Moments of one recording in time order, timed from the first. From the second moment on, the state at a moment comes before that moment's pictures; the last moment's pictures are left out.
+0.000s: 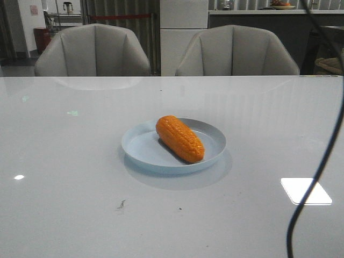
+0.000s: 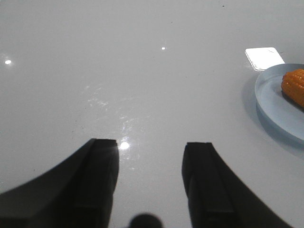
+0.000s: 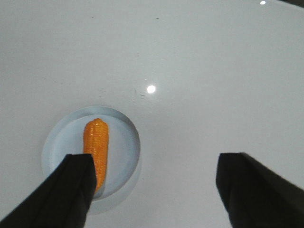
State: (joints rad) left arm -0.10 0.69 -0.48 -0.13 0.36 0.18; right arm 0.21 1.45 -1.65 0.15 0.97 -0.16
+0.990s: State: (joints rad) left arm -0.10 0.69 -0.48 -0.13 0.29 0.18; right arm -0.09 0.39 -0.59 0.15 0.78 -0.13
